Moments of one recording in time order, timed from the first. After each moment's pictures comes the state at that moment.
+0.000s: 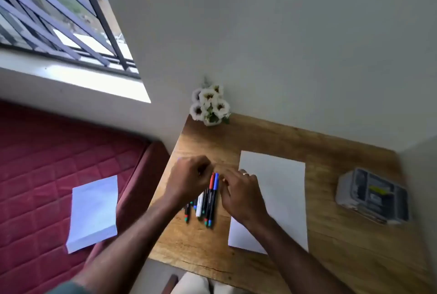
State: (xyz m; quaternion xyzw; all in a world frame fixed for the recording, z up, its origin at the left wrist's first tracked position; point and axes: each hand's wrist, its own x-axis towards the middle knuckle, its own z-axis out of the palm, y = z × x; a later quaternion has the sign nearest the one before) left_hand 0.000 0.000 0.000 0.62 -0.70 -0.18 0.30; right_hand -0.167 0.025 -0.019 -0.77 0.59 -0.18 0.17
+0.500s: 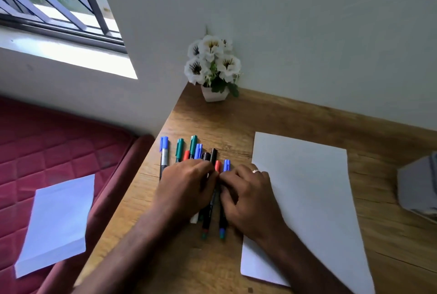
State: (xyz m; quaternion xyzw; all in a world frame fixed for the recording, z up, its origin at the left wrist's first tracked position) left_hand 0.004 0.004 -0.122 0.55 -0.79 -0.07 0.27; right_hand -0.167 0.016 -0.132 -0.80 0.54 -0.23 0.14
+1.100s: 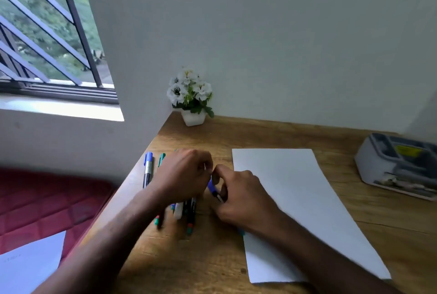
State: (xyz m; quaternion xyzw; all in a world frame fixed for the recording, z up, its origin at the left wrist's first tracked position) left_hand -0.016 -0.001 -0.103 0.52 -0.82 -0.06 0.22; right_hand -0.179 0.049 -0.115 -0.78 0.55 -0.21 0.19
